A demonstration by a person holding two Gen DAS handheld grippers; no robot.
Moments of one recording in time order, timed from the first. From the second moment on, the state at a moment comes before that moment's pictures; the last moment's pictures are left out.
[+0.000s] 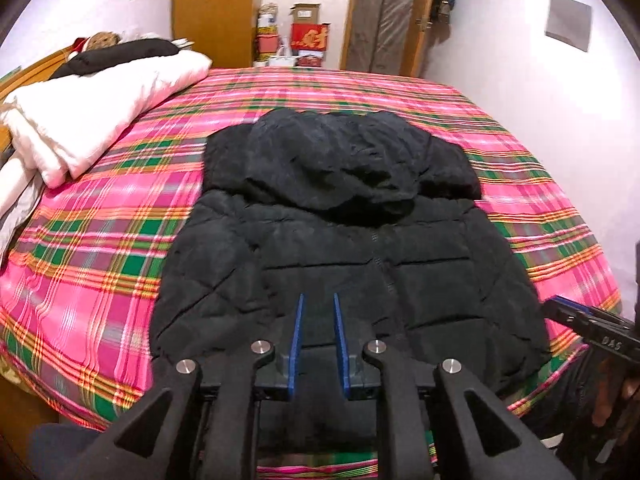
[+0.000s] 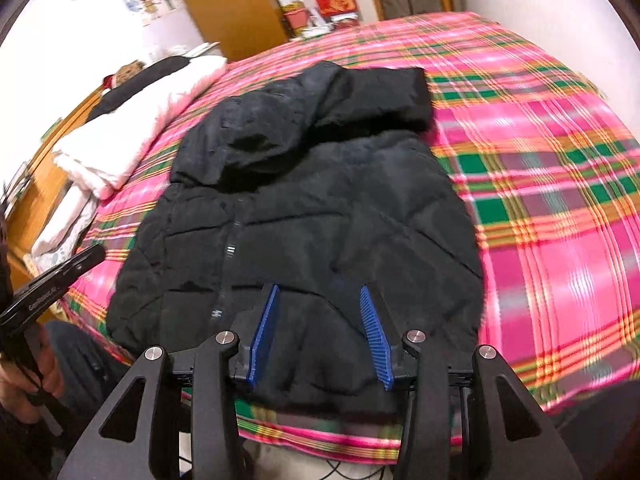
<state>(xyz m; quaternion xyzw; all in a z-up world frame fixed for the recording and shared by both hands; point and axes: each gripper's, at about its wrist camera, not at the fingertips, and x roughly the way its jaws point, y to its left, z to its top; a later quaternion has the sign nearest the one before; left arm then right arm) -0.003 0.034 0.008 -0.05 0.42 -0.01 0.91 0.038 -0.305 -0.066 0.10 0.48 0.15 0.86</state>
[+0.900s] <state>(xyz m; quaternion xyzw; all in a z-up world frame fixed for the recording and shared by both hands) 0.012 0.151 -0.099 -0.21 0.51 0.14 0.82 0.050 -0.382 -0.154 0.25 0.57 0.05 0.78</state>
